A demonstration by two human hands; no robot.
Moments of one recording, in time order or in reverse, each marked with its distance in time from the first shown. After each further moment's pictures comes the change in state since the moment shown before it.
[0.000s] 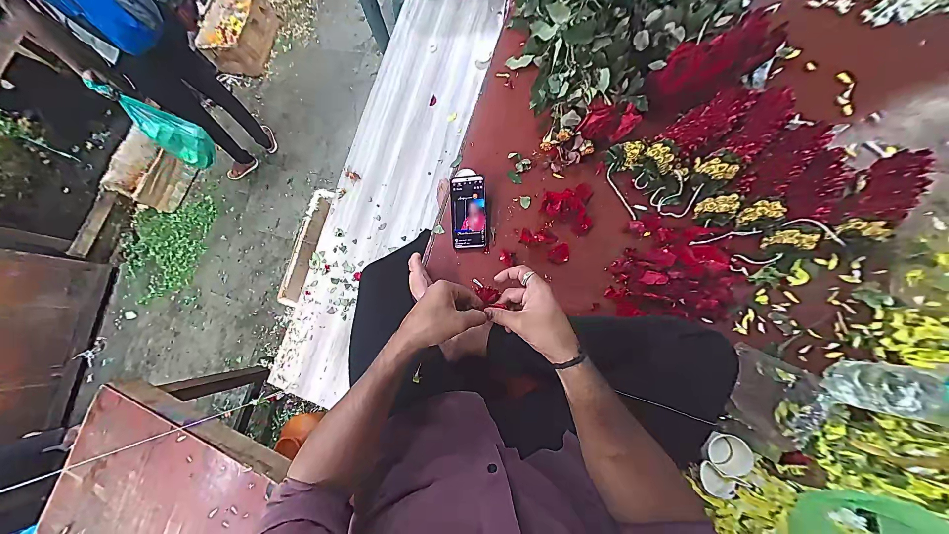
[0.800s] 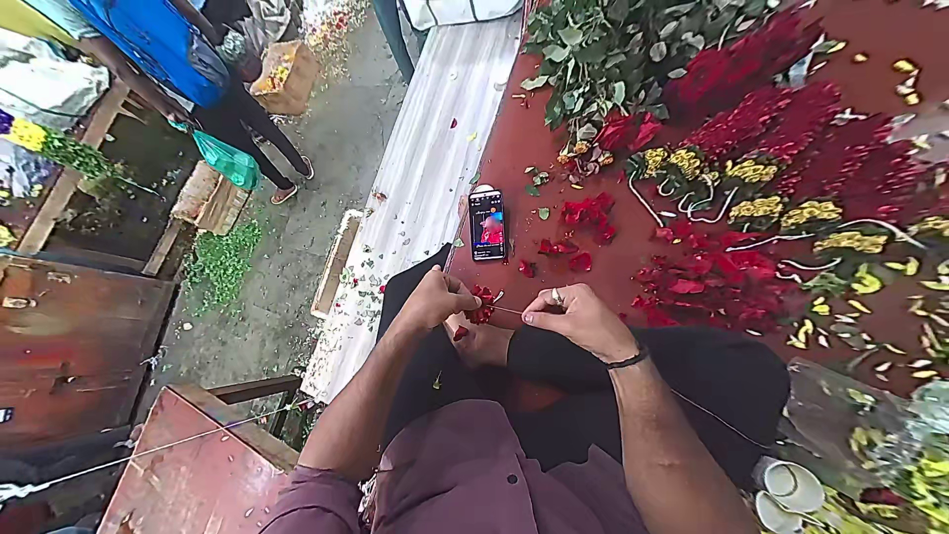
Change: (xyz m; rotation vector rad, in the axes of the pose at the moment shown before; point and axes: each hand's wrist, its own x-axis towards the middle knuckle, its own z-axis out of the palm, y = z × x) left_hand 0.007 0.002 -0.038 -0.098 0.140 -0.187; right_hand 0.005 0.003 -0.045 -0.114 -0.168 -0.135
